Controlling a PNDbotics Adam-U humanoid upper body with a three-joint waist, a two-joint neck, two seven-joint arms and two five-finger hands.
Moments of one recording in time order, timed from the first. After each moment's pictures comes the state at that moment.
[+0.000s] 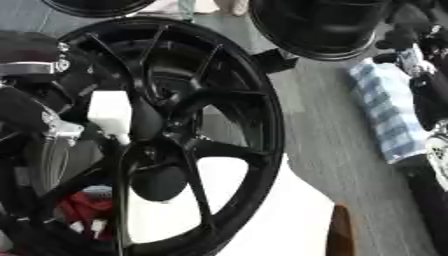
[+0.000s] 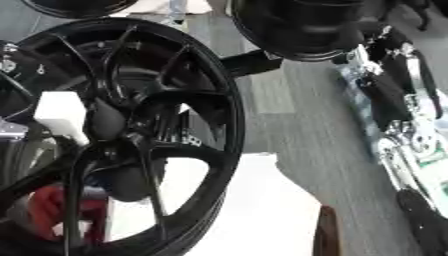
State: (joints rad) left arm -0.96 0.72 -0.50 -1.63 -0.48 -0.11 -0.87; right arm -0.10 -0.52 -0.12 -1.98 -0.35 -0.10 -0.22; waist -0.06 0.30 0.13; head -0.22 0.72
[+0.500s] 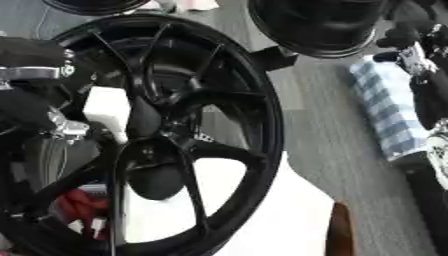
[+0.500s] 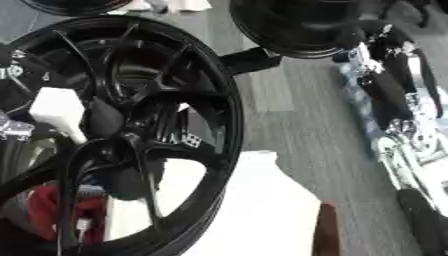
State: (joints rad) left arm -0.96 0.71 -0.50 -1.62 -0.47 -0.12 -0.90; right arm -0.10 -0.52 -0.12 -1.98 -0.35 -0.10 -0.22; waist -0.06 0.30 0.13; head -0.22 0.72
